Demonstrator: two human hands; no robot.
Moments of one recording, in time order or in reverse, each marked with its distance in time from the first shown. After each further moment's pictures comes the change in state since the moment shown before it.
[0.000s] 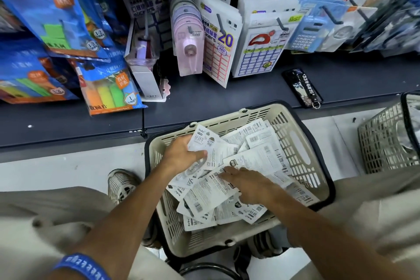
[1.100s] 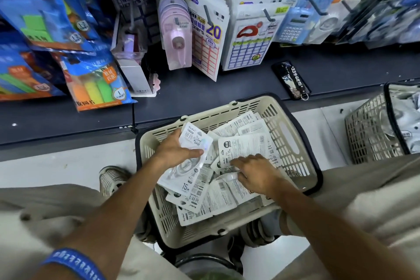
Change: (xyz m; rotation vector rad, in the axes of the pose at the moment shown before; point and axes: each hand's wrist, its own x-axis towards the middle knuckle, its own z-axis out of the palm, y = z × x) left_hand 0.000 -0.004 0.000 0.007 -0.057 -0.078; right_hand -0.020 0.039 0.023 -0.130 0.368 0.047
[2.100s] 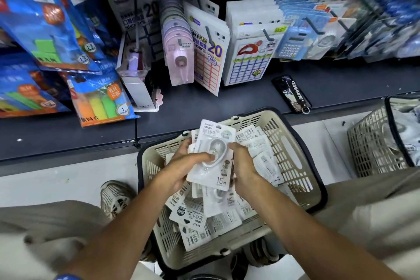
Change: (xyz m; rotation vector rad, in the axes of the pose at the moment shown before) left_hand -0.002 0.017 0.022 -0.654 -0.145 -0.035; right_hand 0.041 -0.068 -0.085 1.953 0.285 0.844
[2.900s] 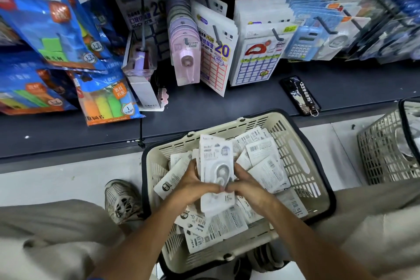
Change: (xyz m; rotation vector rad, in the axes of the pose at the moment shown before) left_hand -0.005 -0.050 -0.002 0.352 0.036 0.022; right_hand 0.026 0.045 -0.045 -0.405 -0.469 -0.136
